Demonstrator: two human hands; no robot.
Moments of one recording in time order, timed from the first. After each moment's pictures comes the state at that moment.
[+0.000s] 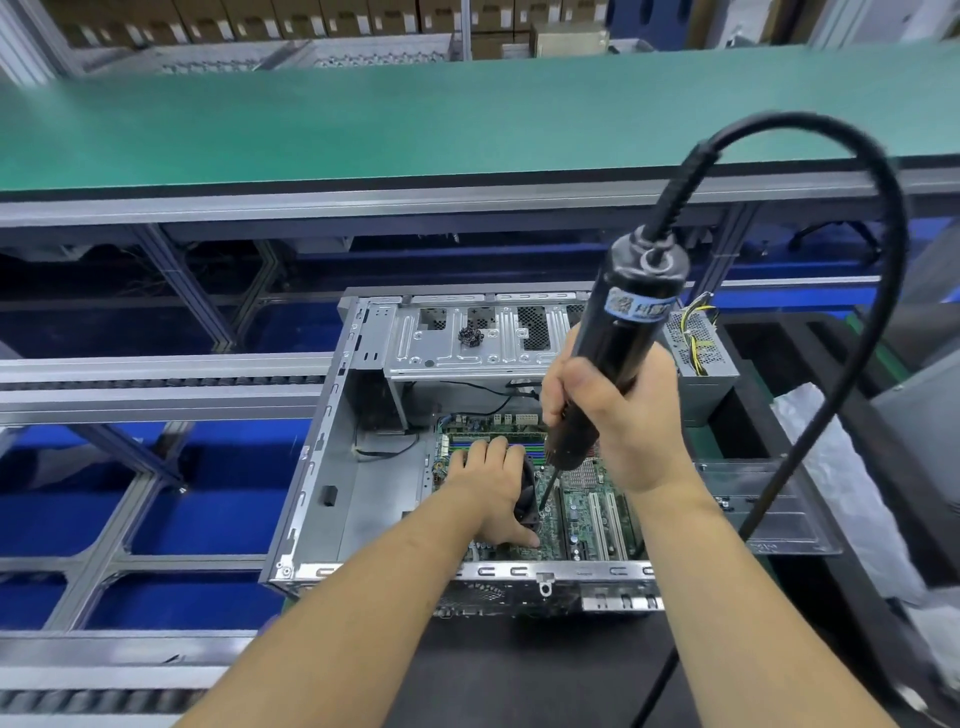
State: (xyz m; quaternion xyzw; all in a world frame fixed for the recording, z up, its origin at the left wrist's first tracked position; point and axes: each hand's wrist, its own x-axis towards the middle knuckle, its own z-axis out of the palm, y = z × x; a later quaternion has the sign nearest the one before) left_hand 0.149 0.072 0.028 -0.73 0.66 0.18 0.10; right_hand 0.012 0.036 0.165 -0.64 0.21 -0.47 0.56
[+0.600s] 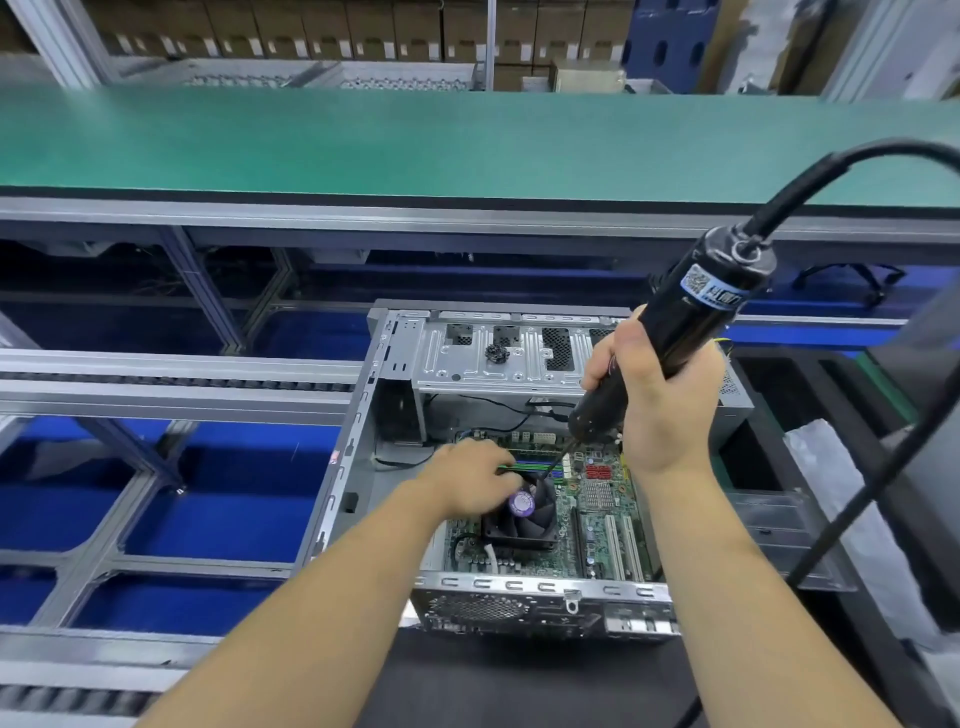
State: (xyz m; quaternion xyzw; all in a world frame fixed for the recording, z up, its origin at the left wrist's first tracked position) left_hand 0.202 0.076 0.048 -0.75 0.62 0.24 -0.05; right_hand 0.035 0.032 0.180 -0.57 0.25 -0.60 0.51
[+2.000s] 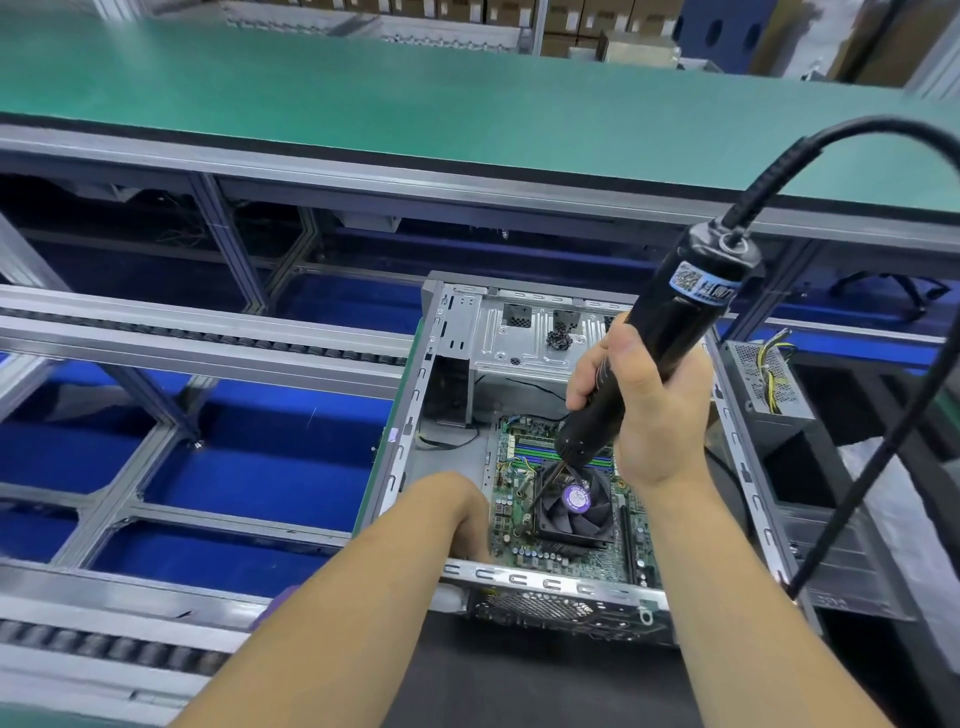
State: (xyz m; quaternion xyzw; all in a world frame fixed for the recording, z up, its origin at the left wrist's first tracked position) left_hand 0.233 0.118 0.050 -0.68 0.48 0.52 0.22; right_hand 0.095 0.060 0.165 -0.62 0.21 -0.51 0.56
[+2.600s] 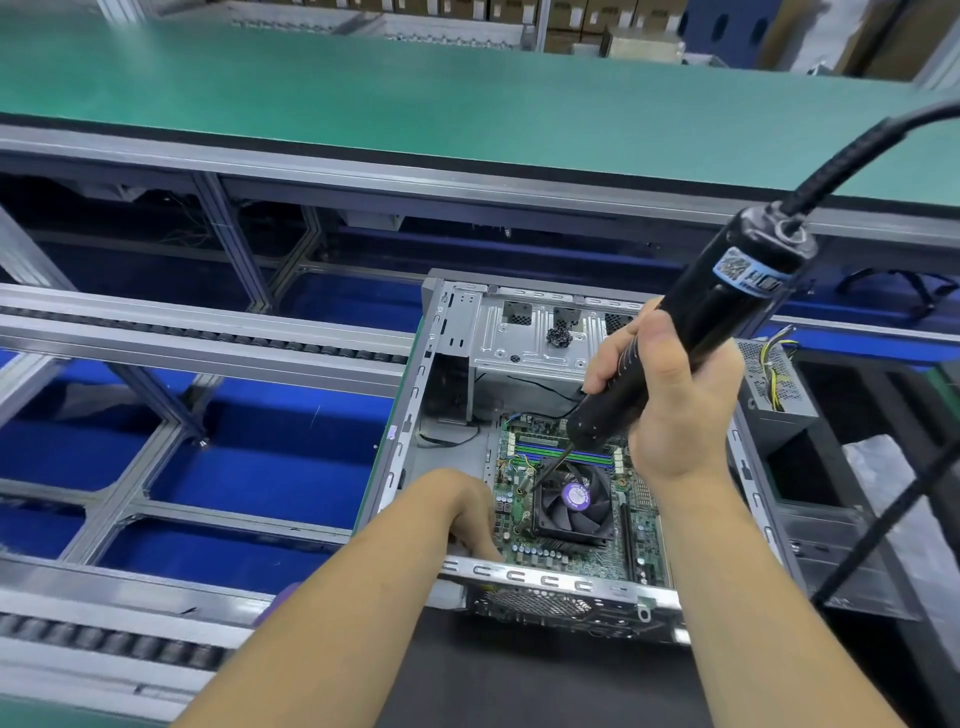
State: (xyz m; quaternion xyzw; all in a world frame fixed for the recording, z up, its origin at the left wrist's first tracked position) left_hand 0.236 0.115 0.048 -0.68 0.52 0.48 0.18; right_hand 0.088 0.055 0.171 -0.60 0.20 -0.55 0.55
